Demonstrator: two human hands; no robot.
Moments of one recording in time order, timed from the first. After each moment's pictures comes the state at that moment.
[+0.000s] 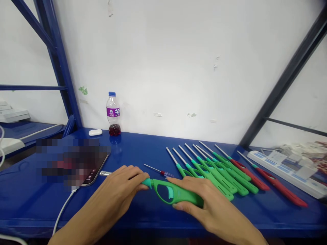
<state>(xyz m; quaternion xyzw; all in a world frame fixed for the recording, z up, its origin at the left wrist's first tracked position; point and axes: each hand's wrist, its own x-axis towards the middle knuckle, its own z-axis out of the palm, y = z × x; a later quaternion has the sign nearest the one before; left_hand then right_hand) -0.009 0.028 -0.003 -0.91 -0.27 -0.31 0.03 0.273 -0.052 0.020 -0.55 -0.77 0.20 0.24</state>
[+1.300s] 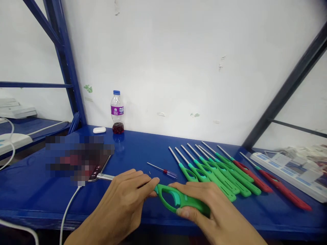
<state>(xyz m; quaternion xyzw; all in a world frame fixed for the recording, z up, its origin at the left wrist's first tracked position) 0.005 0.000 0.010 -0.88 -0.23 -0.40 0.09 0.260 -0.069 0.020 -0.55 -0.77 0.14 0.28</state>
